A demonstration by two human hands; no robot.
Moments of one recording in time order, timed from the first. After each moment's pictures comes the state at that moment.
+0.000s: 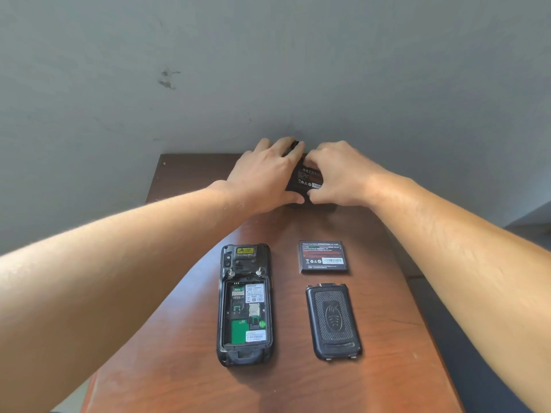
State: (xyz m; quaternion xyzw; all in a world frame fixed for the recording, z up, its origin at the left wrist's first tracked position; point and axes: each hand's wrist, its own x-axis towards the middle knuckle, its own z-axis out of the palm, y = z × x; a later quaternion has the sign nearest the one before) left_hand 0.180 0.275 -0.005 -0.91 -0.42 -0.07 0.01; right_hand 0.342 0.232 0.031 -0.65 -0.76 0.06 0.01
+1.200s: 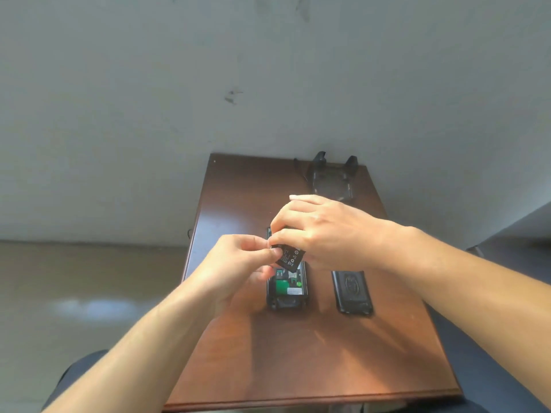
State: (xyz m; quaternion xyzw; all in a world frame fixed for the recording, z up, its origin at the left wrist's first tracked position) left_hand 0.041 0.094 0.010 -0.44 -0.51 -0.28 -0.68; right_hand 0.245 0.110 0.060 -0.31 -0.95 -0.09 -0.04
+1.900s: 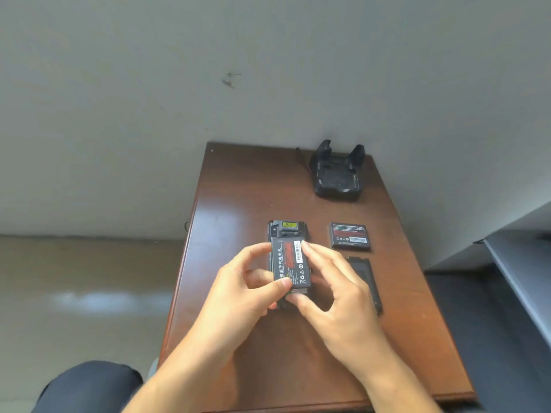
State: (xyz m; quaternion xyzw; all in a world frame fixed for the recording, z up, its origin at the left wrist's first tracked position) left_hand 0.045 0.056 -0.010 -0.50 -0.50 -0.33 -0.63; right_hand 0.220 0.013 -0.035 -0.60 -0.66 0.21 0.39
